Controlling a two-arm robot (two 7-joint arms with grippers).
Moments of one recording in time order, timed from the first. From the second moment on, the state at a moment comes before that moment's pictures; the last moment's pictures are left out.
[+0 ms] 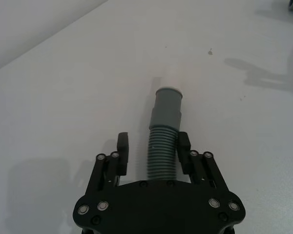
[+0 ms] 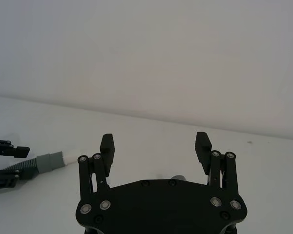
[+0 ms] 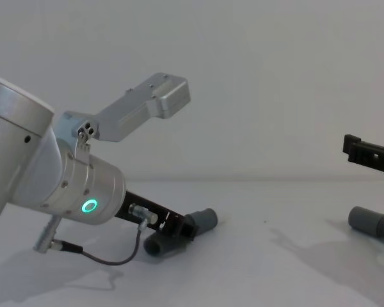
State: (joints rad) left arm -0.46 0.29 0.55 -1.54 -0.18 0.71 -0.23; right arm -0.01 0.34 -0.23 -1.77 0.29 0.03 0.07
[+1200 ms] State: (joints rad) left arm -0.45 0.28 0.55 -1.54 -0.18 0.71 -0.23; right arm -0.01 0.34 -0.23 -1.77 0.29 0.03 0.07
